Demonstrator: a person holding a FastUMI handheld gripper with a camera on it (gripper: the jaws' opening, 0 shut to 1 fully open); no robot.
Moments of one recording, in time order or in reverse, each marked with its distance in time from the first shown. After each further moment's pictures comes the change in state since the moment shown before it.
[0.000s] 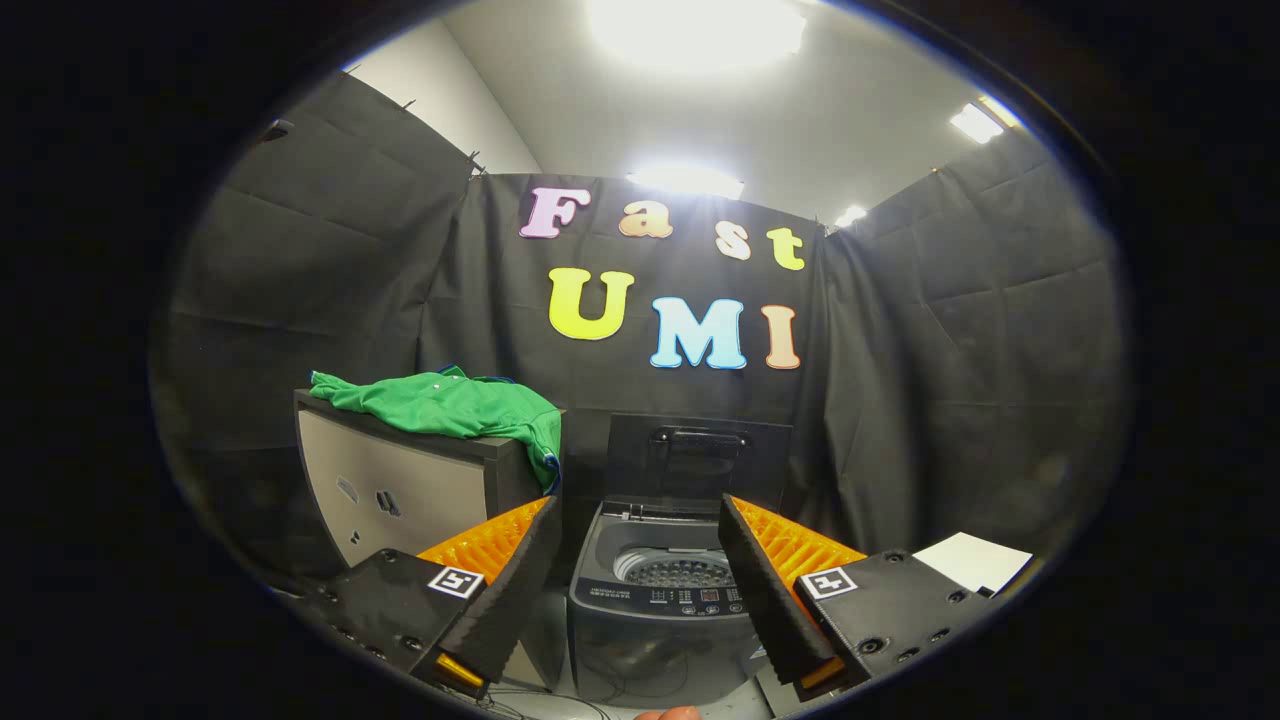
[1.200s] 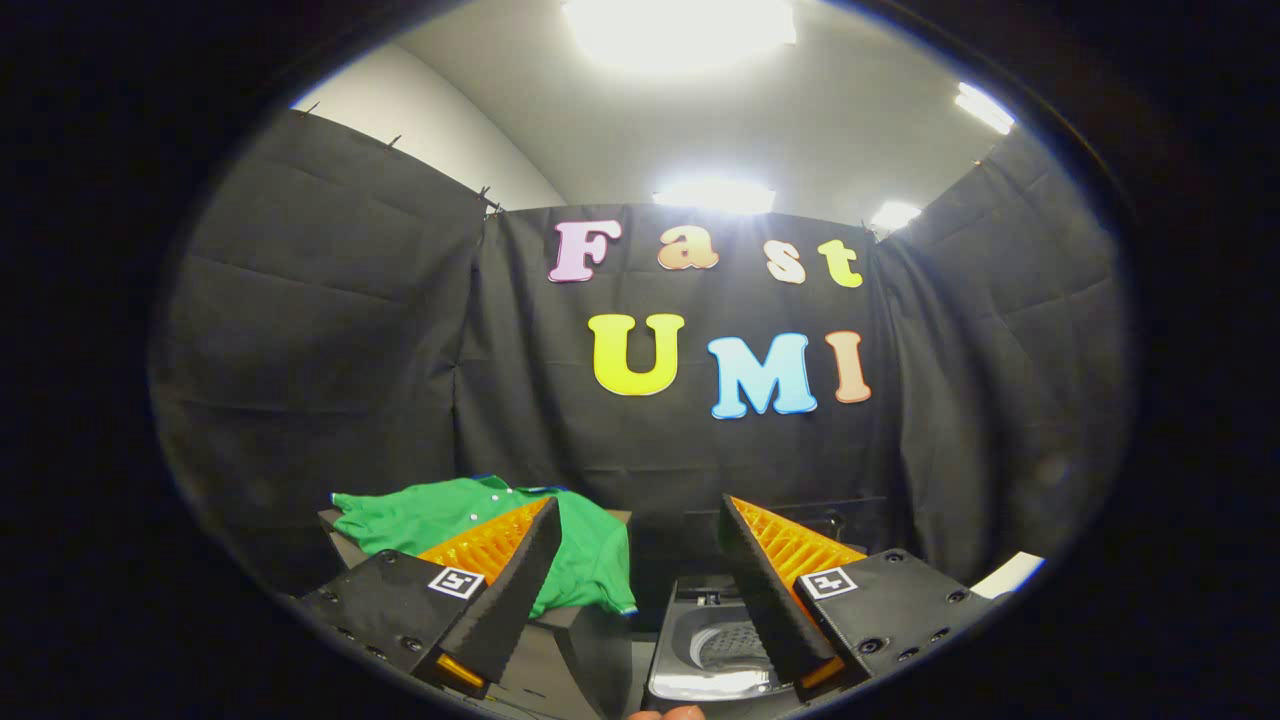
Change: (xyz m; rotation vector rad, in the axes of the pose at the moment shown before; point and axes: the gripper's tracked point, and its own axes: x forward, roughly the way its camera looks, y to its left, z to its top) arm 0.137 0.073 0.162 0.072 -0.070 0.165
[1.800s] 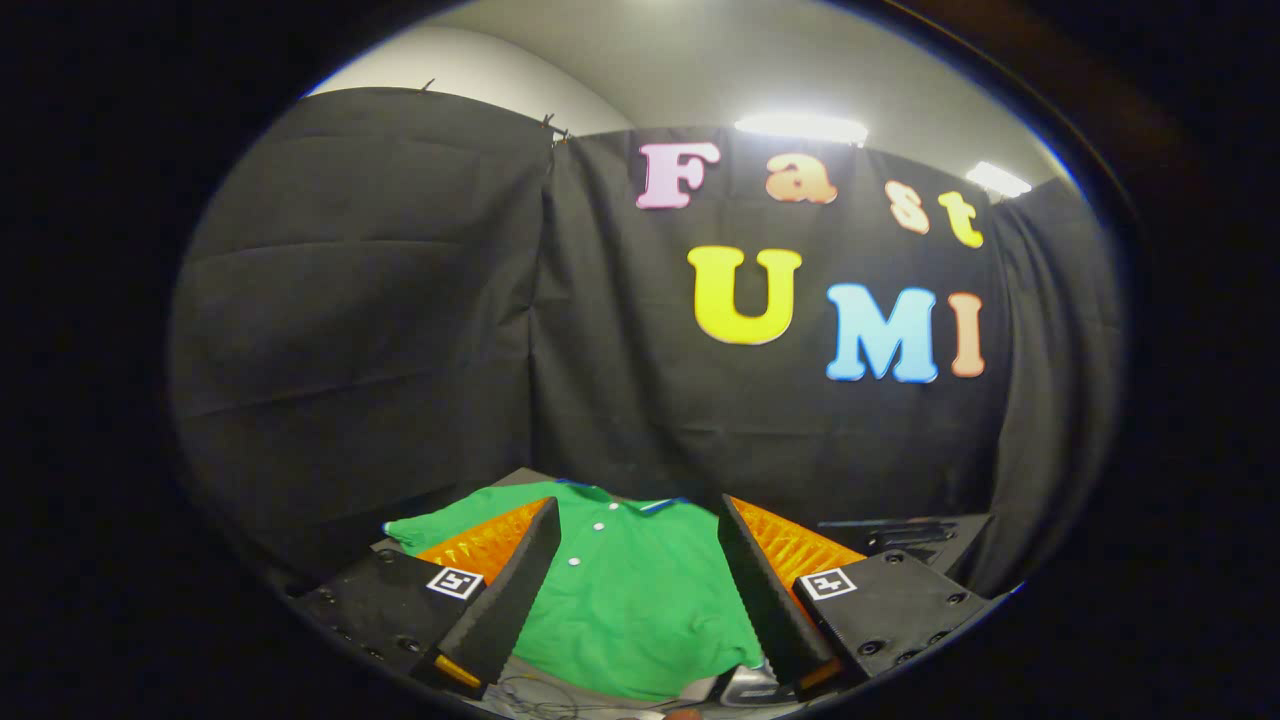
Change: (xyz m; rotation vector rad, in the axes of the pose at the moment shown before) arm 0.110 0.145 -0.012 0.037 0.375 0.271
